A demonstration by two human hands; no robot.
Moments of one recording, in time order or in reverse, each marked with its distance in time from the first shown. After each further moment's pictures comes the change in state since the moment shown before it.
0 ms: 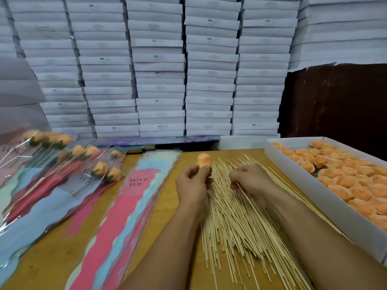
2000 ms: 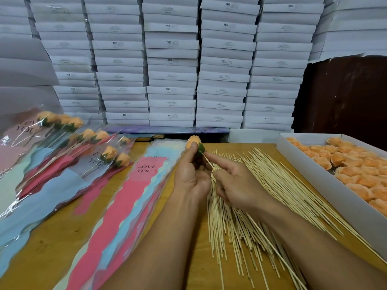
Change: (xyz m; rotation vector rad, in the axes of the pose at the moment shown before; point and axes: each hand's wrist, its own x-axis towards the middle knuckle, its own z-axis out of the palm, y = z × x) left_hand 0.016 0.016 -0.010 -0.899 -0.061 -0.322; right_hand -0.058 -0.024 0.045 0.128 -0.315 -0.375
